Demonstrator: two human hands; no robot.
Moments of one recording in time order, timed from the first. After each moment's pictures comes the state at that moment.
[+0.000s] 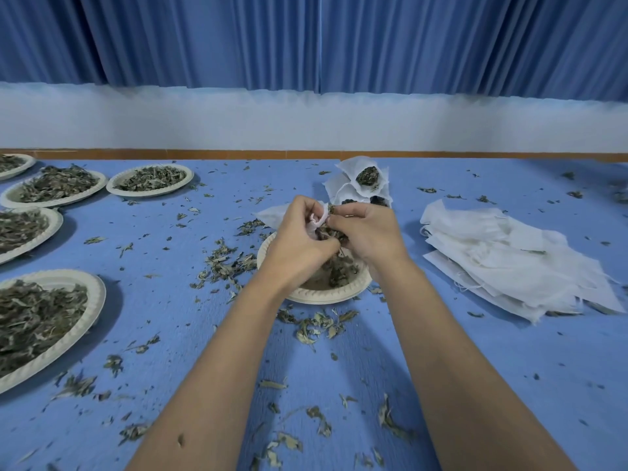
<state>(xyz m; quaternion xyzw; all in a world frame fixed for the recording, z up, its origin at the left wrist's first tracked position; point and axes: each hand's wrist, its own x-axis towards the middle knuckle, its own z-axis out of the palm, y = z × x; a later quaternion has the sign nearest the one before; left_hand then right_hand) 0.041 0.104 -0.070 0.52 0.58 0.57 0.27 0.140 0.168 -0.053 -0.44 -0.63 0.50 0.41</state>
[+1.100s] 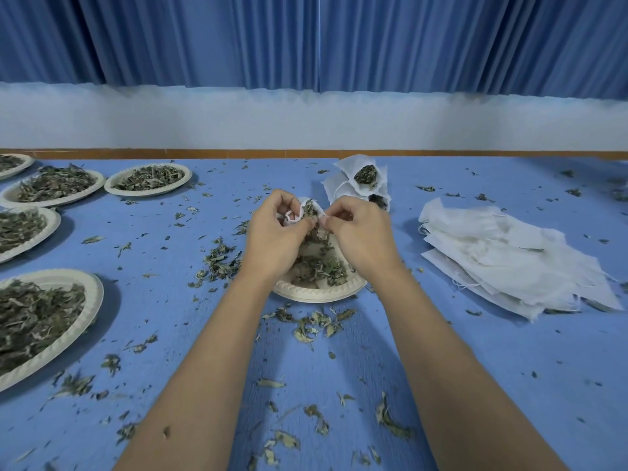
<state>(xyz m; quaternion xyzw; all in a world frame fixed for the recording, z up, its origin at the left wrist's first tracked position) 0.028 0.105 -0.067 0.47 0.61 0.63 0.16 0.140 0.161 -0.056 -0.41 -0.76 0.30 0.40</state>
